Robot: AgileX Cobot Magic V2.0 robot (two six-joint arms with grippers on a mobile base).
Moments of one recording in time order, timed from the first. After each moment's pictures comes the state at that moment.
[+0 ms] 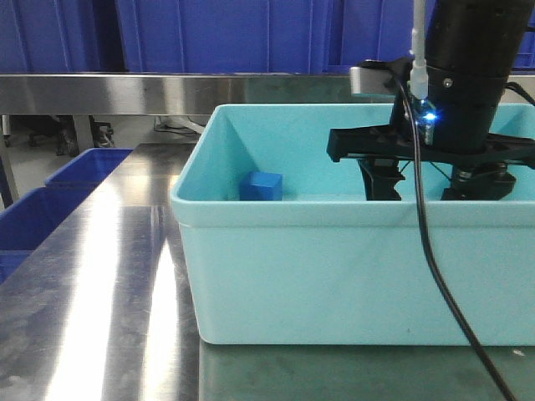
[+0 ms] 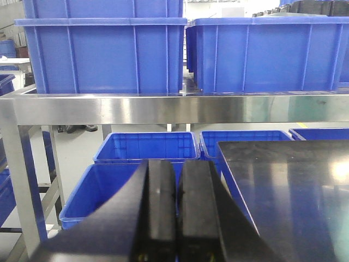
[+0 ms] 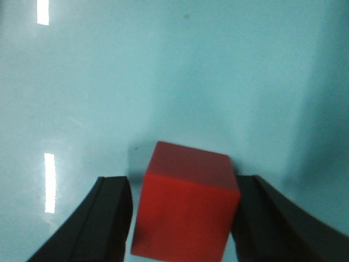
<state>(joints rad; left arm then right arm) -0.06 -0.01 0.01 -0.06 0.00 0.05 0.42 1.75 -1.21 0.09 0.91 0.31</state>
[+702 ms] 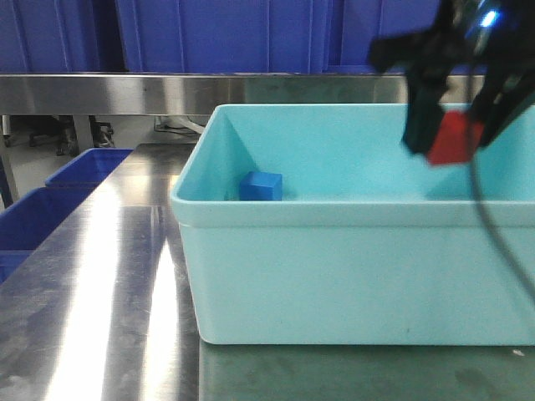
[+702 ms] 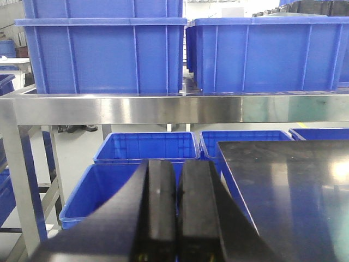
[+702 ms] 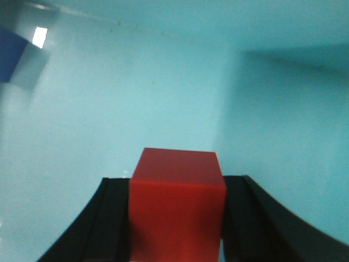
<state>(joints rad) -0.06 -0.01 0.01 -0.06 0.00 0.05 0.42 1.50 -1.21 -0.12 0.91 0.31</state>
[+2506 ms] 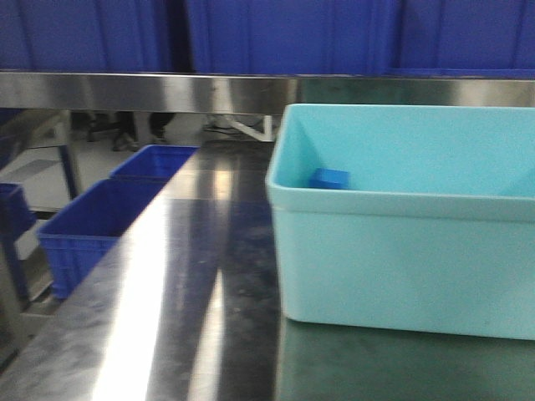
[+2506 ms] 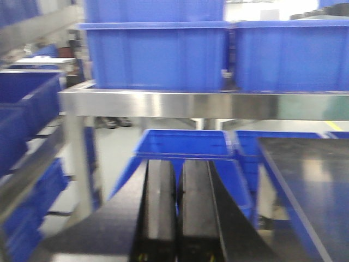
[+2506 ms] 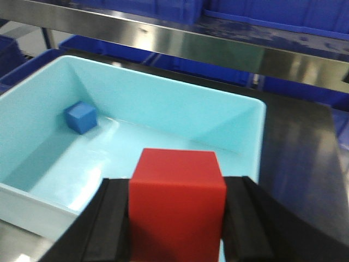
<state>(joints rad) -0.06 -0.01 0.01 -0.06 0.00 0.05 0.42 0.16 -0.49 -0.35 0.73 0.30</state>
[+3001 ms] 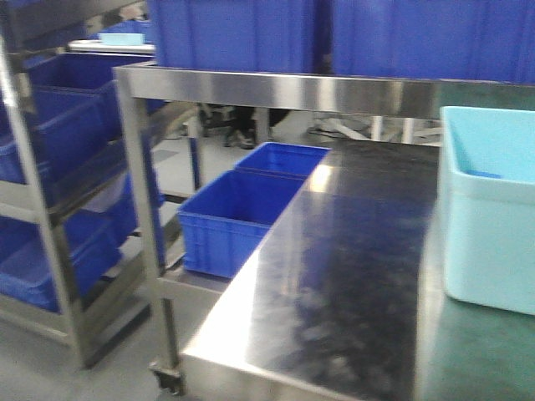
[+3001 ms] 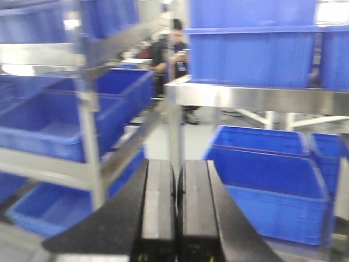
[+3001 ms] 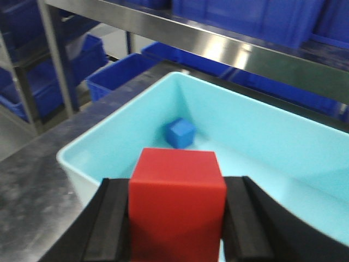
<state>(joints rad) -0.06 -0.01 0.01 -0.06 0.00 0.05 0.42 0.16 -0.49 -0.35 0.73 0.30</state>
